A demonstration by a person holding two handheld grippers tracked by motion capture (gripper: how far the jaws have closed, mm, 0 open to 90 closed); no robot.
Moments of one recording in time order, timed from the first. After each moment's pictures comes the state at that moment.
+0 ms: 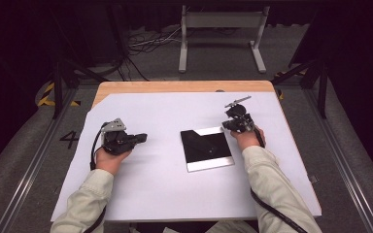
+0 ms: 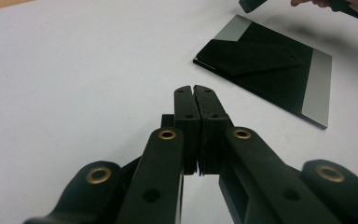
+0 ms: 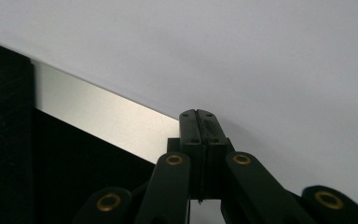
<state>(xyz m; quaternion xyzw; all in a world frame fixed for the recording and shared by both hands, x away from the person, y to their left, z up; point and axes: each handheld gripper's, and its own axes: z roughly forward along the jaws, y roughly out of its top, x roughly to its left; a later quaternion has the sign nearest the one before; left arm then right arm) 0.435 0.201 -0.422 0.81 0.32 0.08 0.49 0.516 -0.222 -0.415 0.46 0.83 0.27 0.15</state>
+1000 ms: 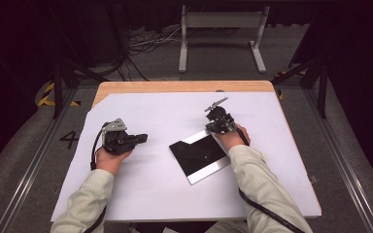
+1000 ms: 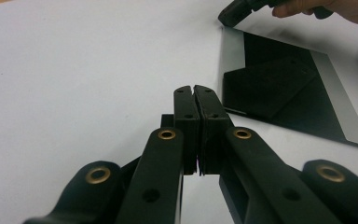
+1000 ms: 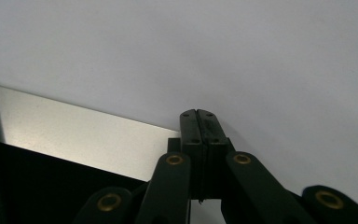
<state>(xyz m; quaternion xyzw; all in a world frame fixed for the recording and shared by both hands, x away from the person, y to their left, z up) 0.437 0.199 -0.423 0.81 0.32 0.08 0.49 0.520 -0.166 -0.424 0.38 0.88 0.26 0.15</state>
